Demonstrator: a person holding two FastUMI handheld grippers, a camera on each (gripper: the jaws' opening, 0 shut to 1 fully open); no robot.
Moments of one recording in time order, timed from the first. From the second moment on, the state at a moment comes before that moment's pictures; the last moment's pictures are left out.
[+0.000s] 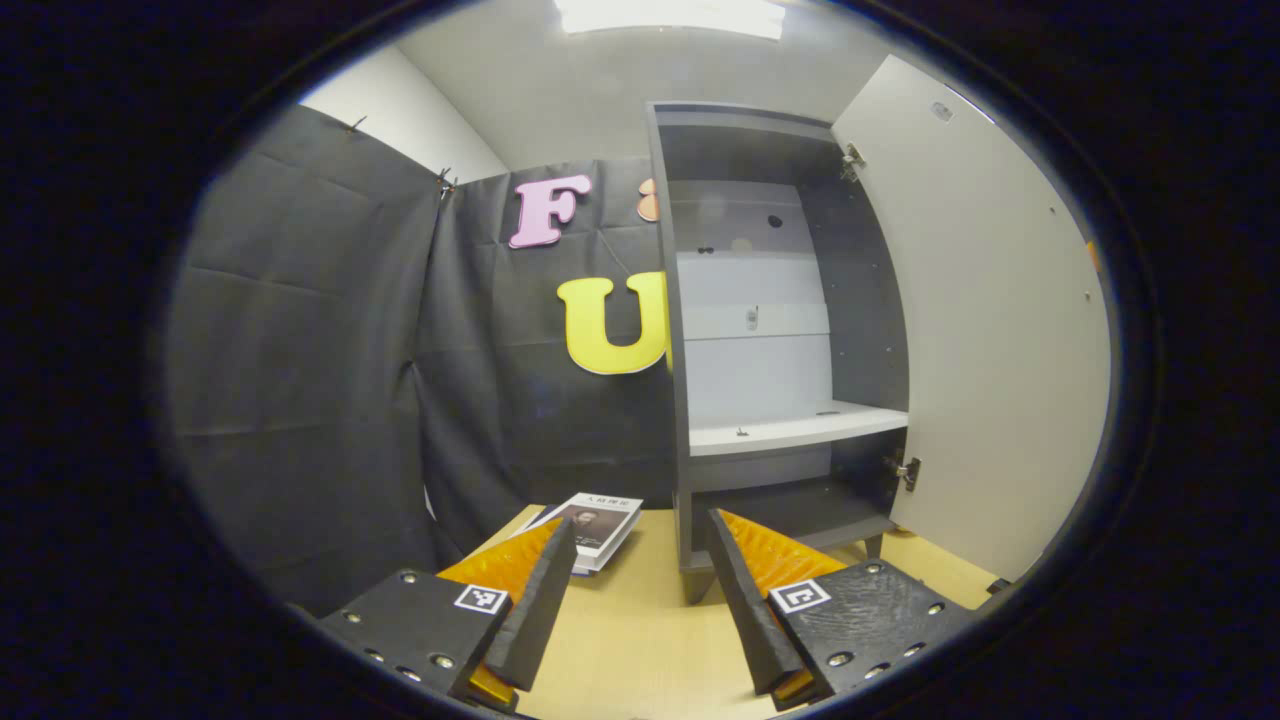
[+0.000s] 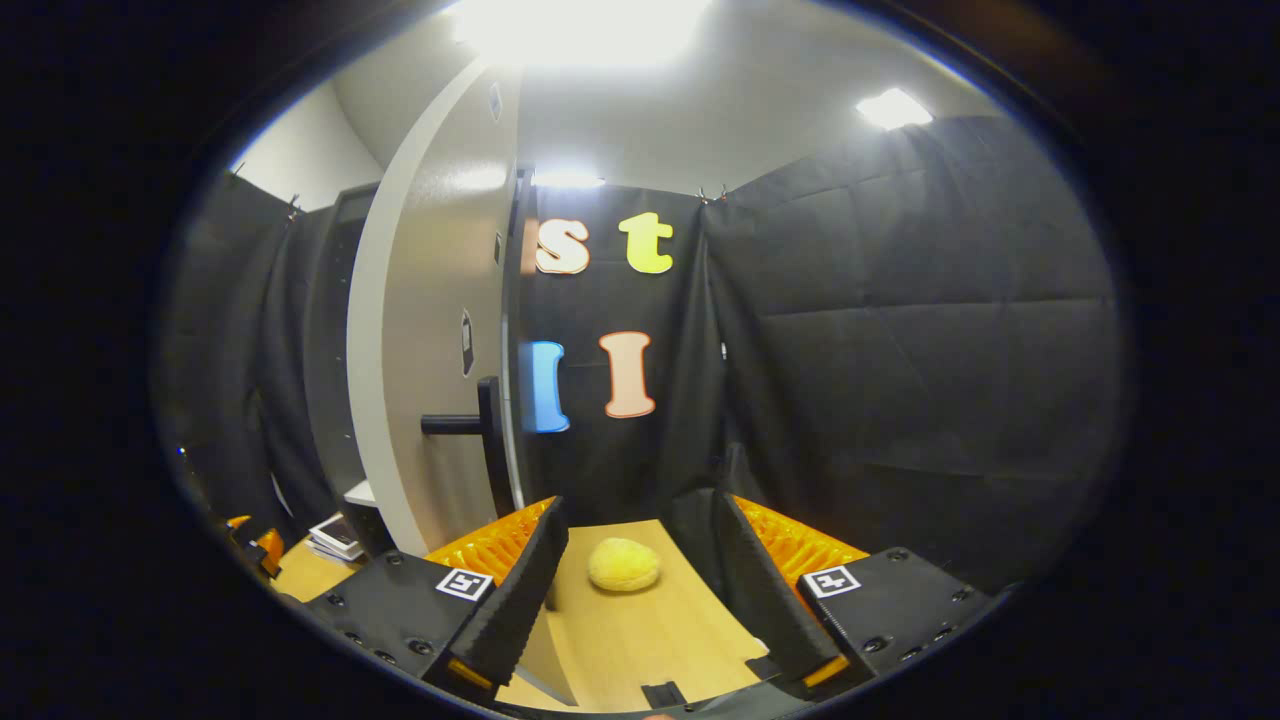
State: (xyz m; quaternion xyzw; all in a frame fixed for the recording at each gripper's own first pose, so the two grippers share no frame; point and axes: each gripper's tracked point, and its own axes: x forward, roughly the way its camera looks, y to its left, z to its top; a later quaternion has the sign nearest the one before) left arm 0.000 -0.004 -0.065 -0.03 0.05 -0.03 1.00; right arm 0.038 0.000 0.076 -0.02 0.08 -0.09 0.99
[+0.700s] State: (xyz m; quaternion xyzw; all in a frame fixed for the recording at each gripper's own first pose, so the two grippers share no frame) left arm 0.017 0.053 -0.083 -0.03 0.05 -0.06 1.00; right arm 0.027 0.057 0.076 -0.01 0.09 -0.10 0.99
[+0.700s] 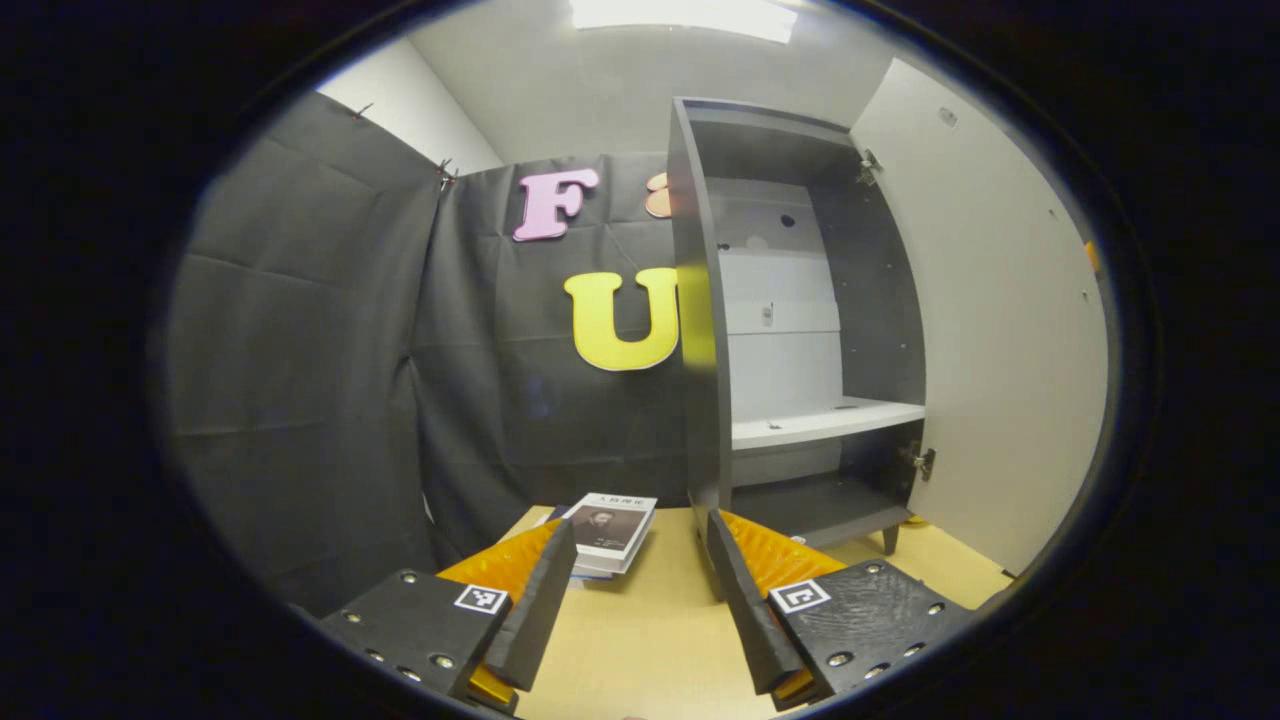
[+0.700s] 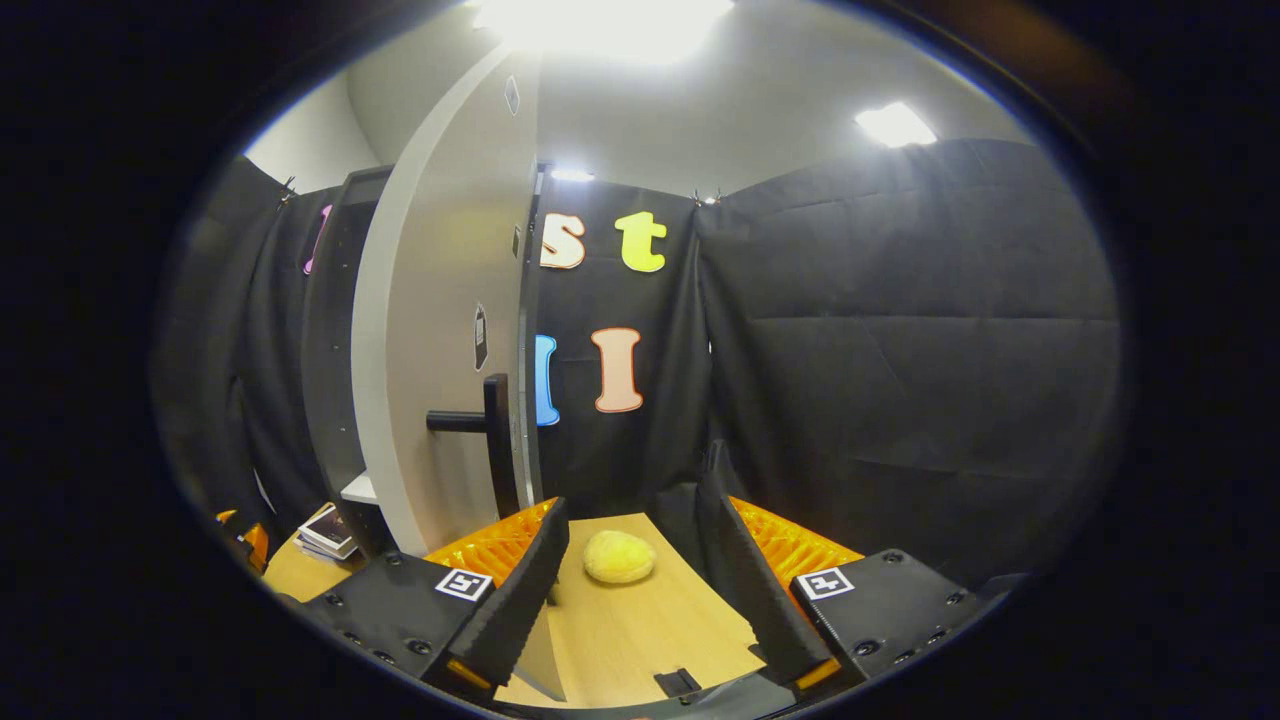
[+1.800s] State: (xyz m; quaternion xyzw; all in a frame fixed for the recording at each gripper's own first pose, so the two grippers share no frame) left arm 0.001 0.158 -0.106 -0.03 0.05 -0.02 1.00; right arm 0.041 0.198 0.077 -0.01 0.10 0.02 0.99
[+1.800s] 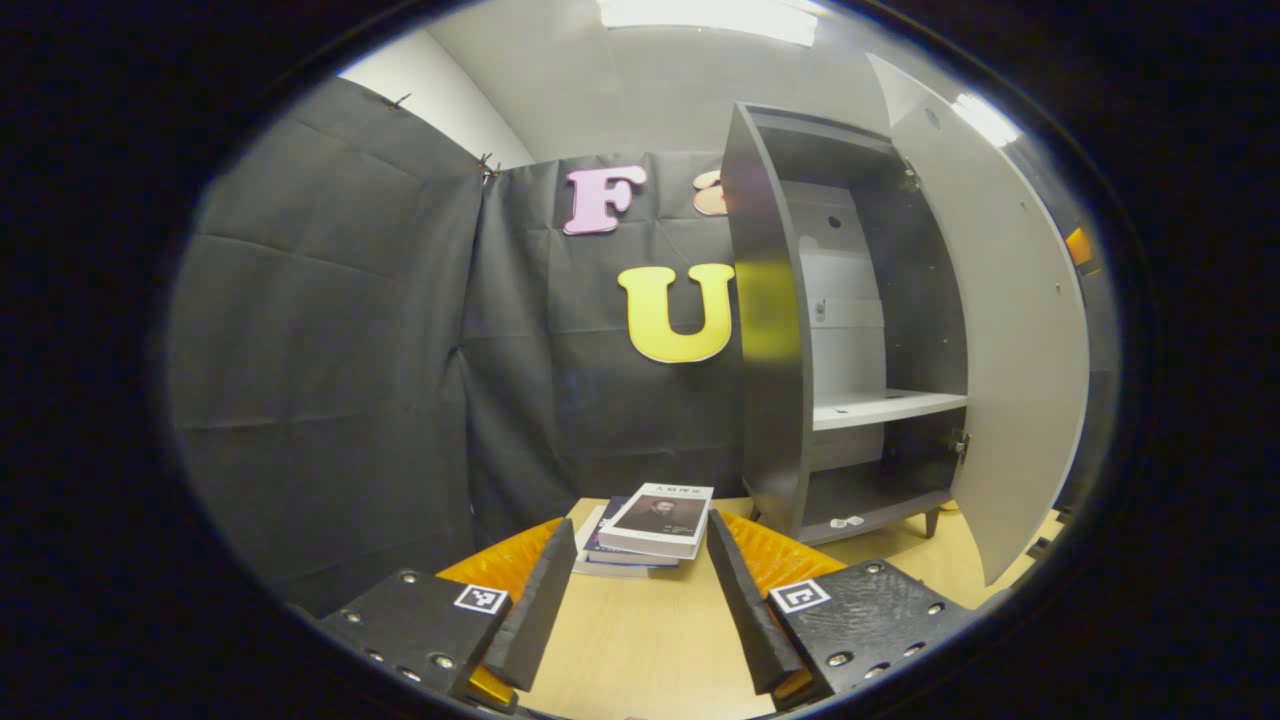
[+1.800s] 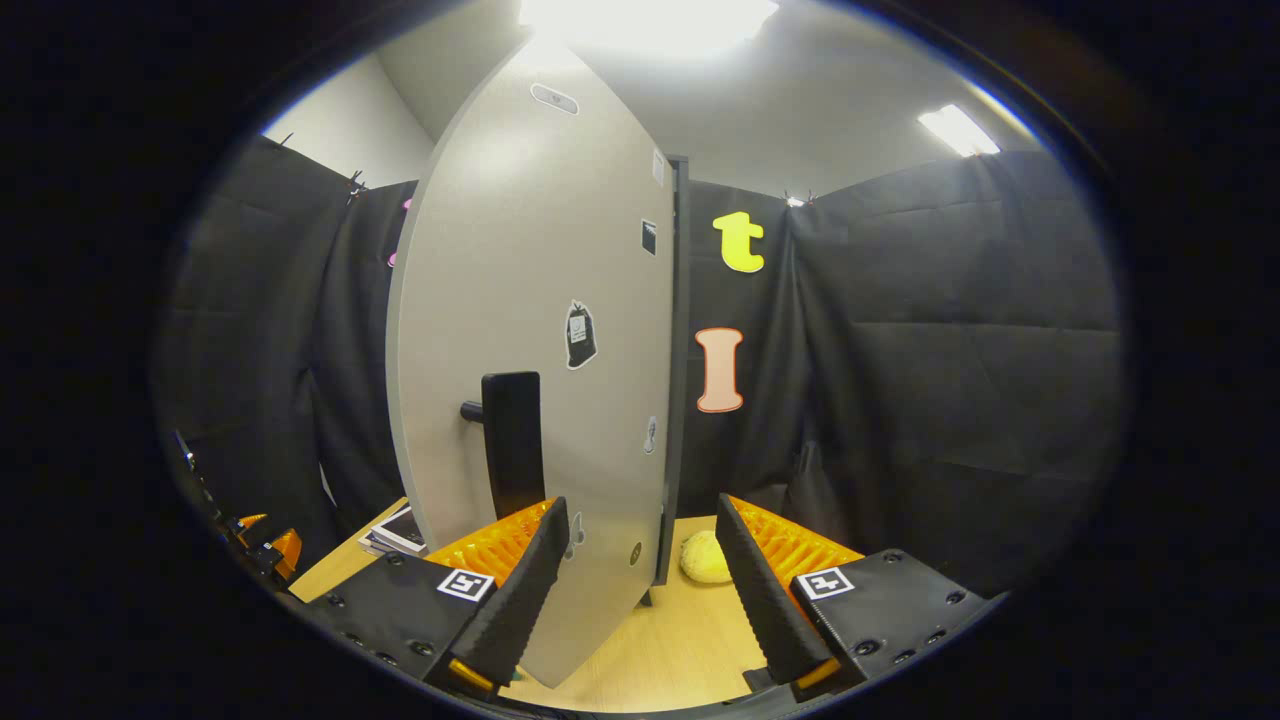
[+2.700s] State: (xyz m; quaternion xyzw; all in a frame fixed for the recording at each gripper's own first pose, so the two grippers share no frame) left arm -0.032 0.195 -0.097 -0.01 0.06 0.01 1.00; right arm 0.105 0.313 0.075 0.02 0.08 0.13 0.99
